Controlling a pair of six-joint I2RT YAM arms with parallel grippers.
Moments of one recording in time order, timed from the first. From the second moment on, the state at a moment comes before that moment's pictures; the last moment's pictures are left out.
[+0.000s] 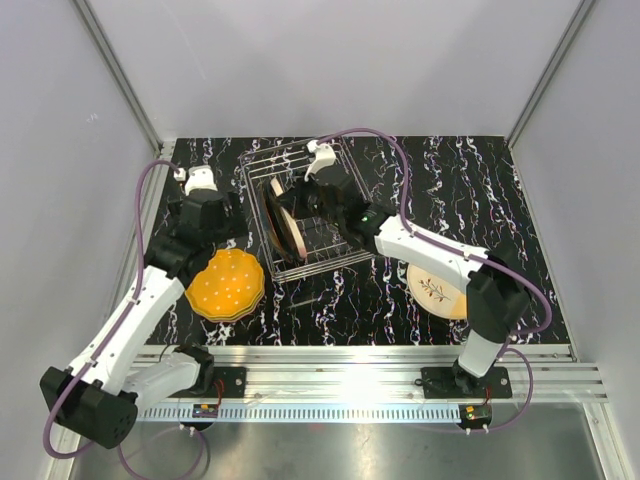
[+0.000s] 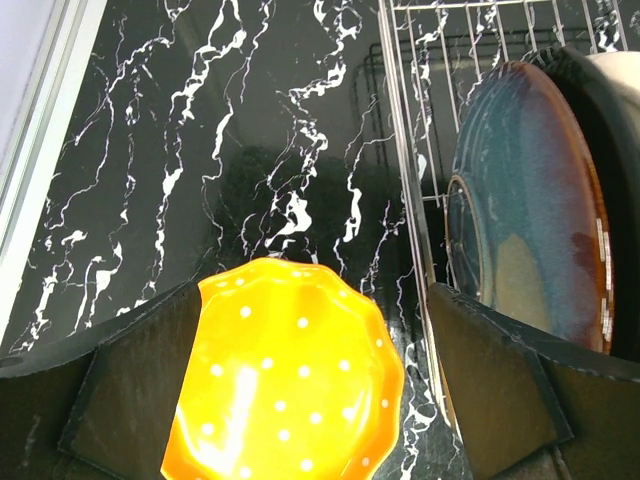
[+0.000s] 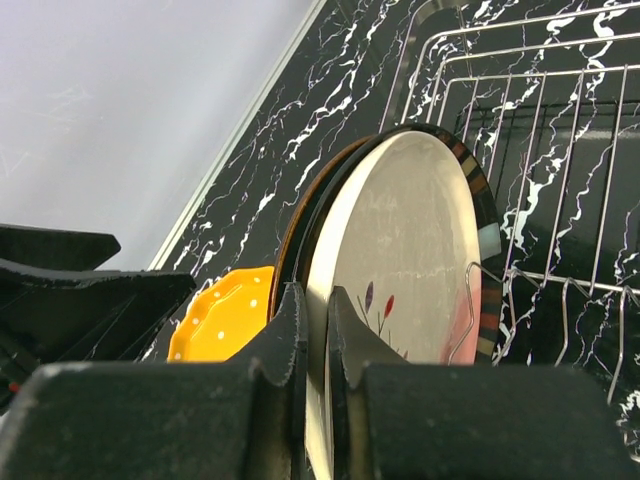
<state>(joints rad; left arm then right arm) -0.38 1.02 1.00 -0.60 -0.45 -0.36 0.85 1.74 1.42 0.07 0.06 0.53</state>
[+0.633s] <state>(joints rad) -0.33 0.99 0.97 -0.58 -0.41 -0.33 0.82 1.69 1.55 -0.18 -0.04 0.60</state>
